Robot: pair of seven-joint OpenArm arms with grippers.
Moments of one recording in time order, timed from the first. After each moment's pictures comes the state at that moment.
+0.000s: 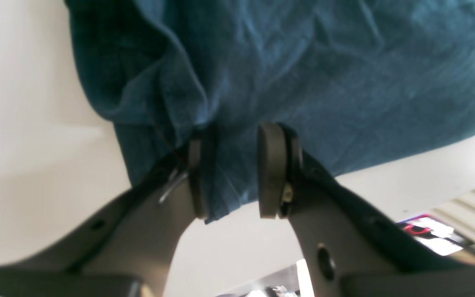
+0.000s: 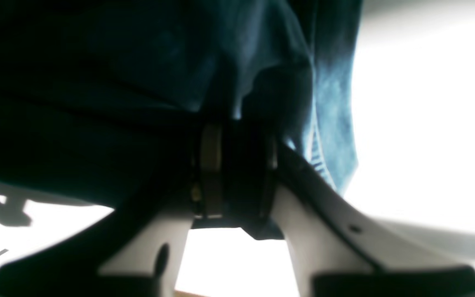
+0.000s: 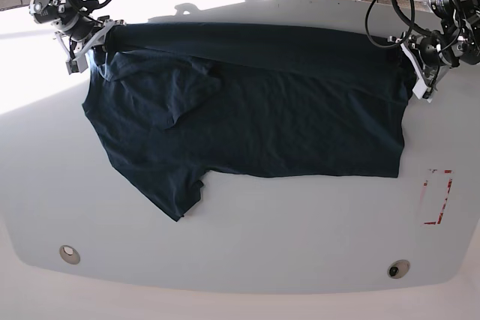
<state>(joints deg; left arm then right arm) 11.9 -21.2 -28.1 88.7 -38.0 -40.5 74.7 -20.7 9.8 38.1 96.3 26.9 41.0 -61.4</state>
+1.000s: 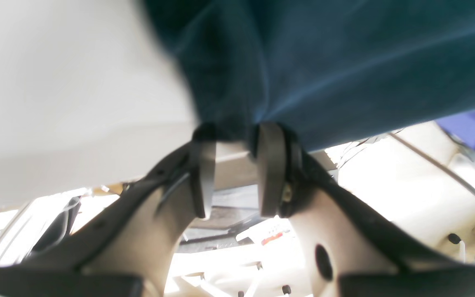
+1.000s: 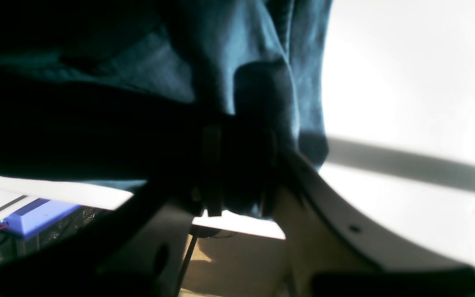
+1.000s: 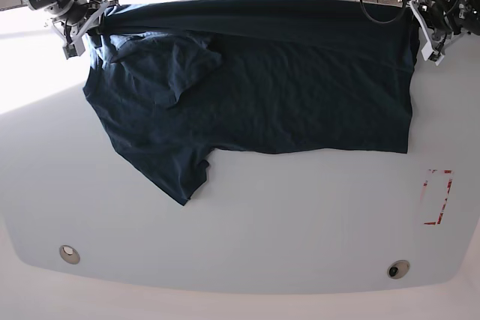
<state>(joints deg) 24.0 -20.9 -33.9 100.7 -31.3 -42.8 80.9 -28.4 11.7 38.0 103.9 26.1 41.1 -62.2</state>
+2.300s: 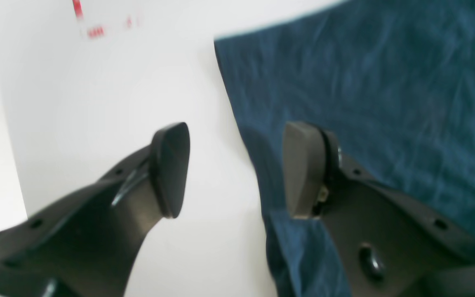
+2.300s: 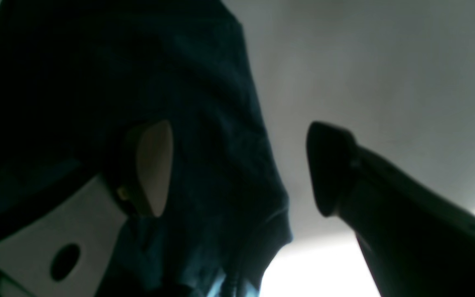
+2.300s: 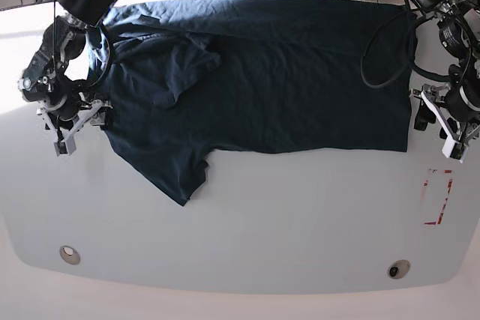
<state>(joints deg) -4.2 -17.4 -35.4 109.8 -31.0 -42.8 82.9 6.8 12.1 35.4 86.6 16.9 41.0 -63.9</state>
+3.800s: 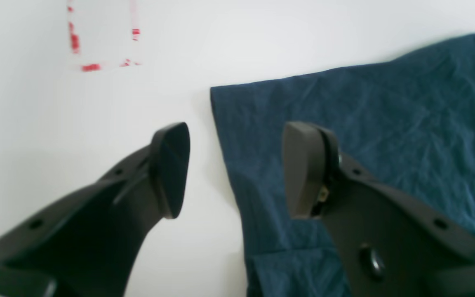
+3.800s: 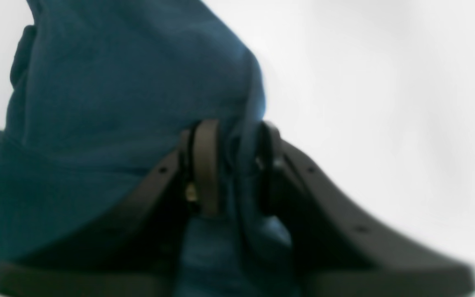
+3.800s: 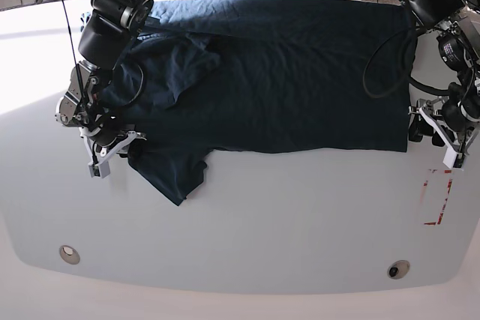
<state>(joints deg) -8.1 -17.1 -35.8 97.9 -31.1 -40.6 77.7 20.8 8.1 33.5 55.9 6.2 40.7 -43.0</state>
